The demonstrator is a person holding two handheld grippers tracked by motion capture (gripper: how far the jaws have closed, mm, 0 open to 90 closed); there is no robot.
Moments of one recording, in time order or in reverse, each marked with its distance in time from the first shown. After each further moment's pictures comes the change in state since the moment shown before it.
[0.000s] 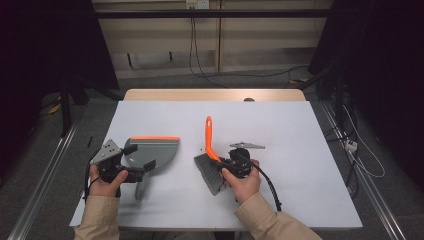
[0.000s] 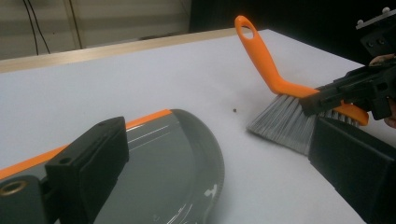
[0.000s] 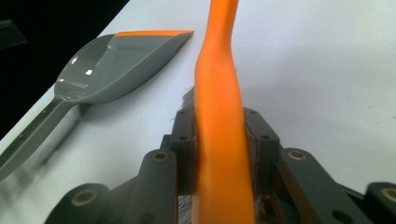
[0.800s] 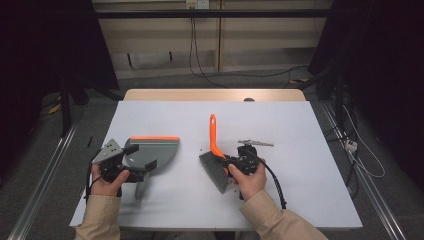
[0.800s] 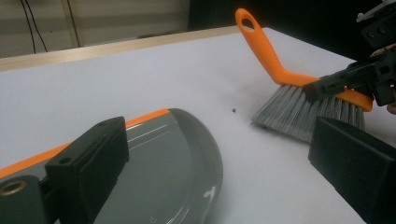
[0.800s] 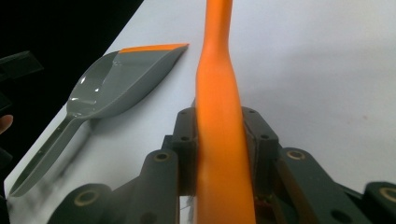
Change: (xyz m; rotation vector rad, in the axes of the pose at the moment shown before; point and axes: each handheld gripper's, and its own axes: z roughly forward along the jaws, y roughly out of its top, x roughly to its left) left arm -0.001 0.000 0.004 0.009 -0.006 0.002; right arm -0.012 0.009 -0.010 -0.015 0.043 0.073
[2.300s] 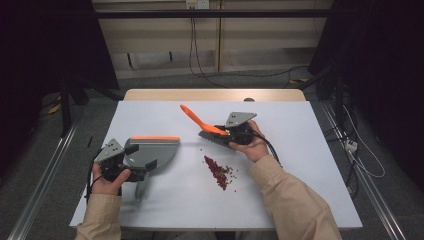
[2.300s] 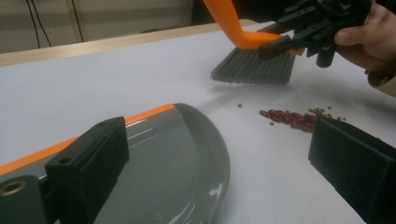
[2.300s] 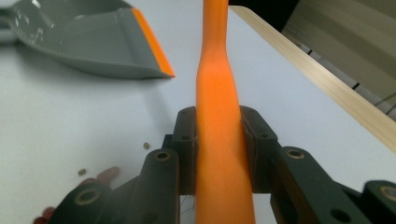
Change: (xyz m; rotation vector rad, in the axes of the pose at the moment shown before) left arm 0.002 -0.001 0.003 0.018 0.017 0.004; right arm -0.036 0.081 0.045 -0.005 0.120 -0.902
